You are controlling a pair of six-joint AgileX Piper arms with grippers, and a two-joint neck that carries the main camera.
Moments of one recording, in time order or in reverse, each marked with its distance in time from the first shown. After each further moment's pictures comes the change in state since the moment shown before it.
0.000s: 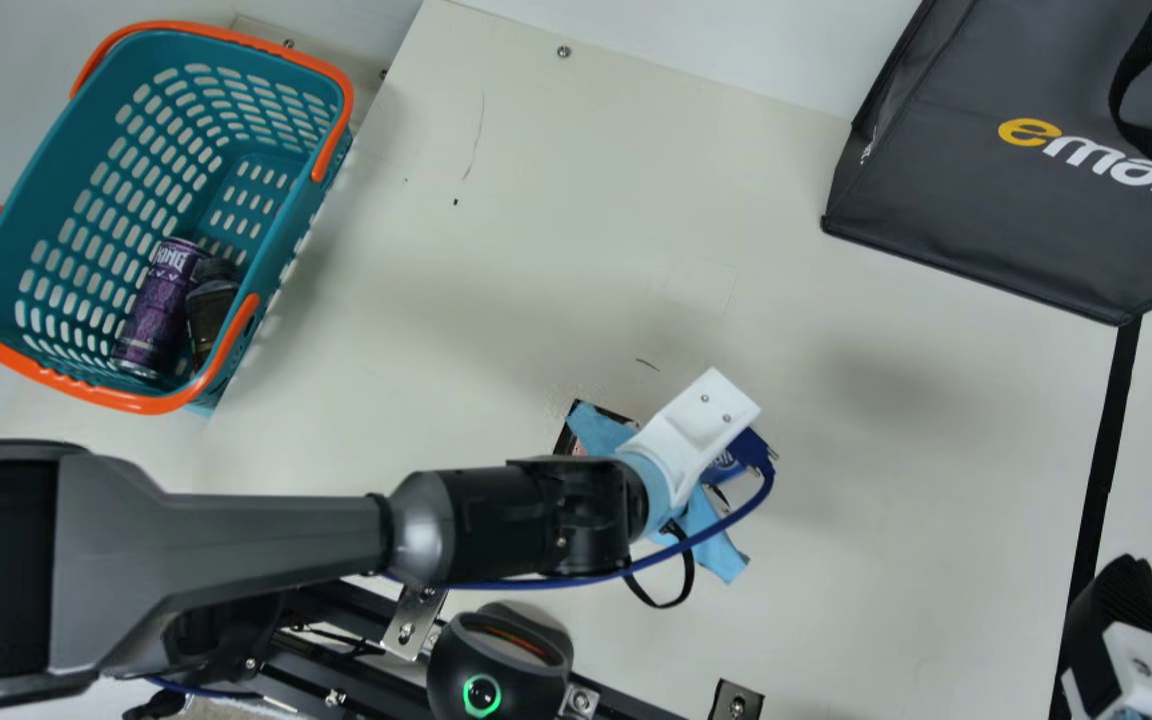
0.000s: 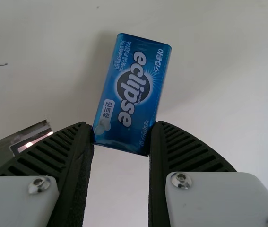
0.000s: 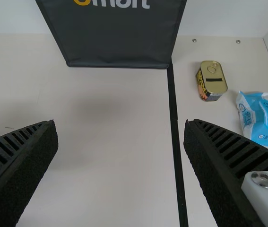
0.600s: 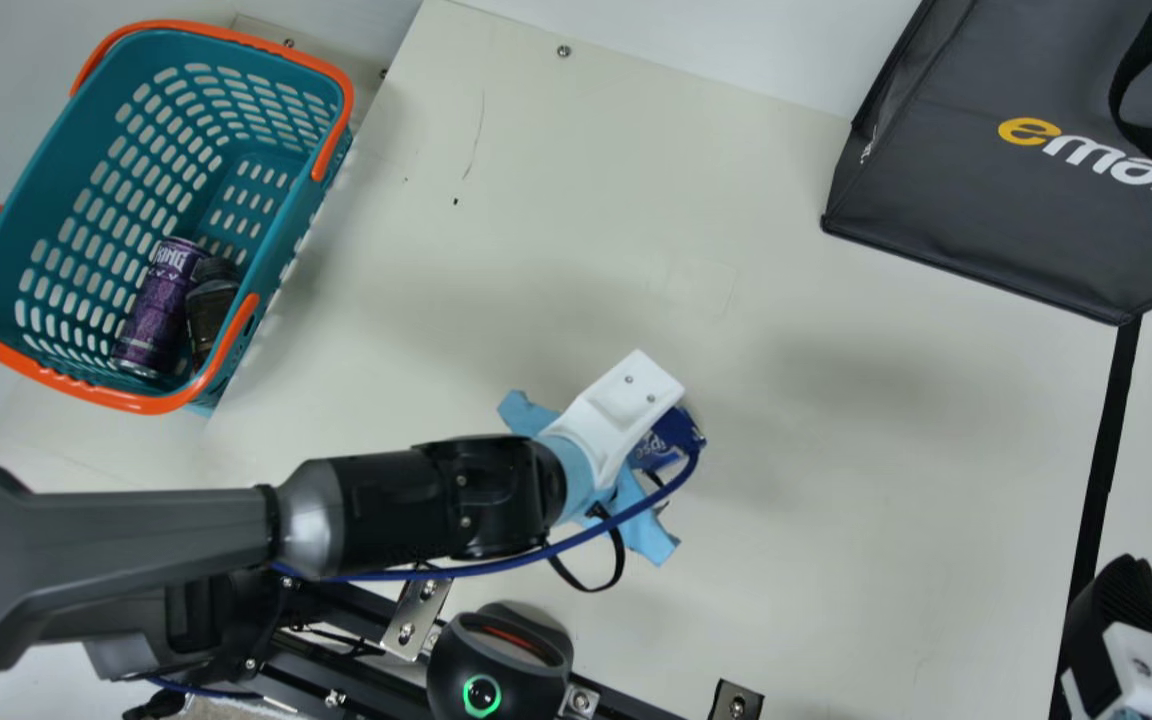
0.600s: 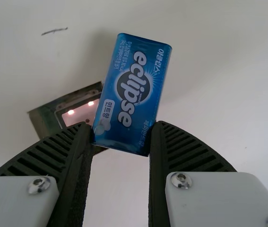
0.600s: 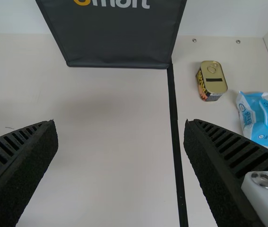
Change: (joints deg) left arm 3.4 -9.5 8.6 -2.1 0.9 3.5; right arm 0.0 0.0 0.0 0.0 0.0 0.0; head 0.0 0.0
